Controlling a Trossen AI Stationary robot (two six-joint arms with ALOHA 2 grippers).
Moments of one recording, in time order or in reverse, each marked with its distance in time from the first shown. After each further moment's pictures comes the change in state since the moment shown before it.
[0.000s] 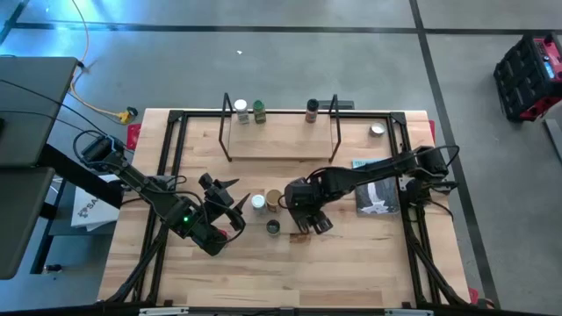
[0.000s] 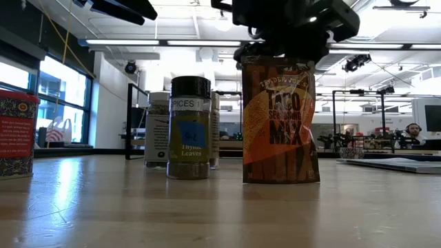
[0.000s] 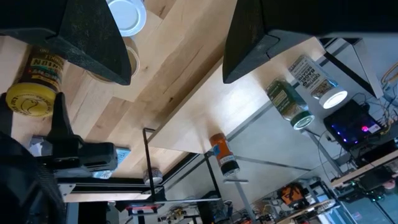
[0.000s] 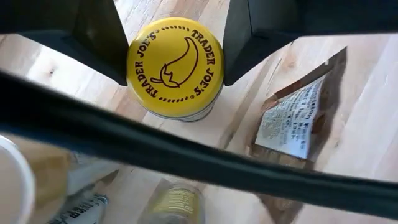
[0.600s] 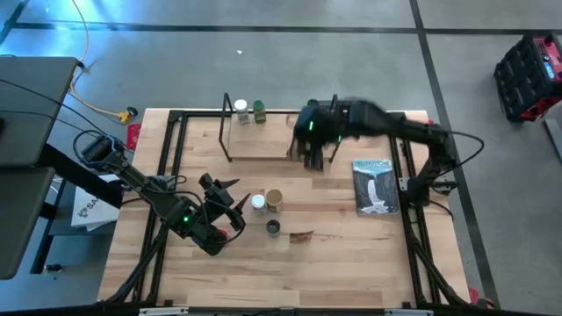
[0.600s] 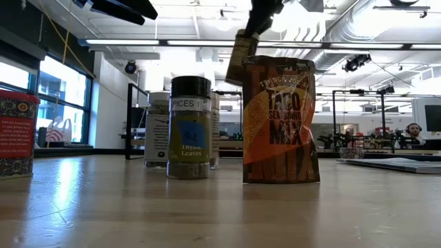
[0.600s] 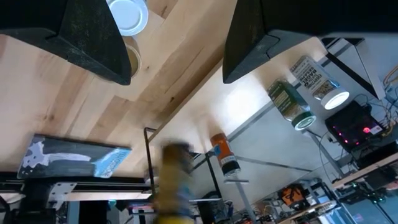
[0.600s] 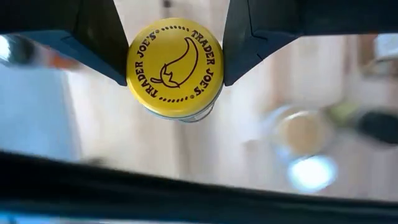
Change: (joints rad) left arm 0.000 0.000 0.000 0.005 0.002 -0.004; right arm -0.328 -0.115 0.422 -0.271 0.164 0.203
